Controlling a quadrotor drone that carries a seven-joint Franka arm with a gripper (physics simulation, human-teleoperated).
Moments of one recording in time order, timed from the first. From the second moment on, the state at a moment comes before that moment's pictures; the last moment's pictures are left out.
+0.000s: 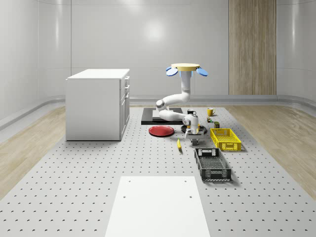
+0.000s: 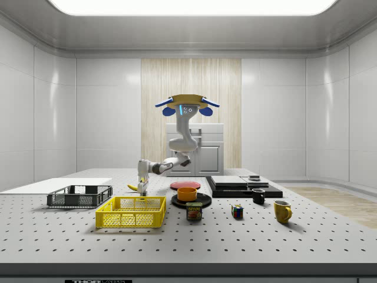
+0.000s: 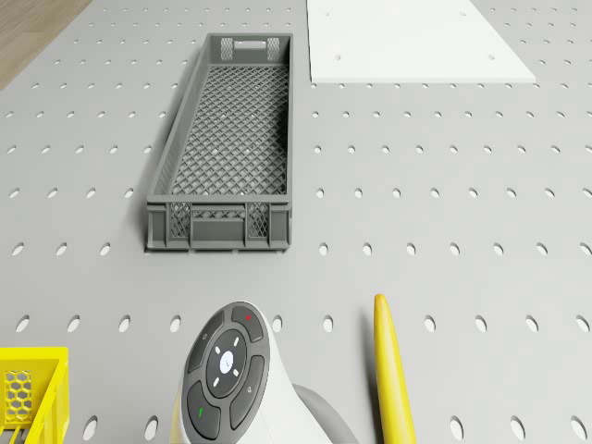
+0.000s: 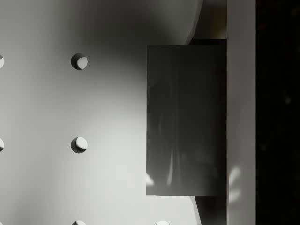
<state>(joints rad) -1.37 -1.29 0.94 -2.63 -2.26 1.60 1.75</state>
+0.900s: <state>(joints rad) -1.35 -1.28 1.00 -2.68 -2.20 1.54 1.75</state>
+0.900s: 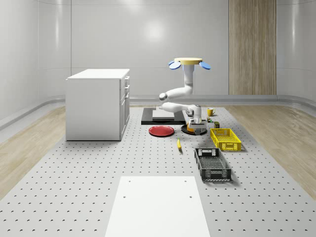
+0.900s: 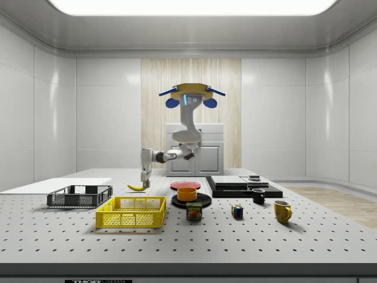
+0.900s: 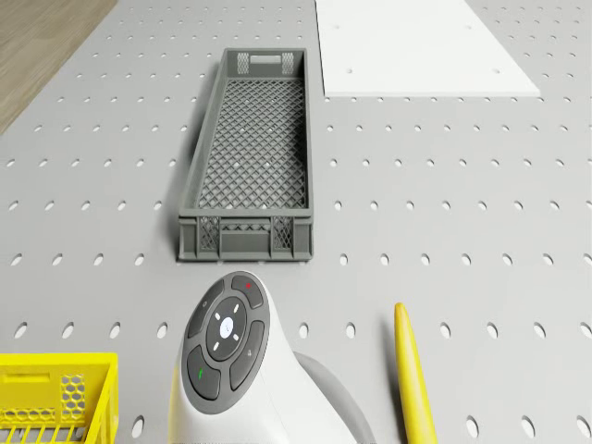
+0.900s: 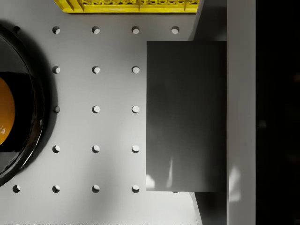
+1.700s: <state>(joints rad) -1.35 -1.28 1.00 -2.69 -2.20 1.54 1.75</state>
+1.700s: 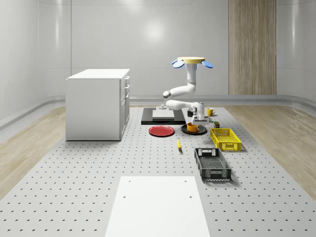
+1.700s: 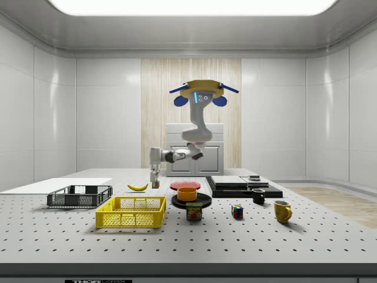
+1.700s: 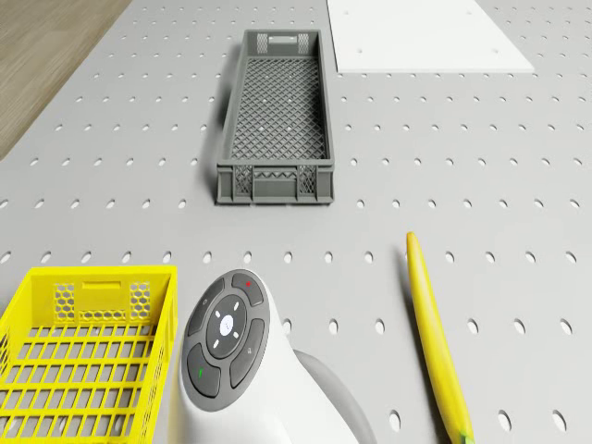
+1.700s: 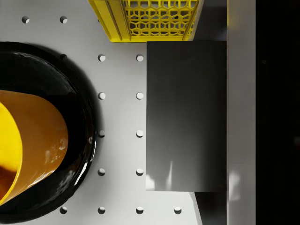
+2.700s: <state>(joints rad) -1.34 -1.27 1.00 -2.69 -2.20 1.54 1.75</state>
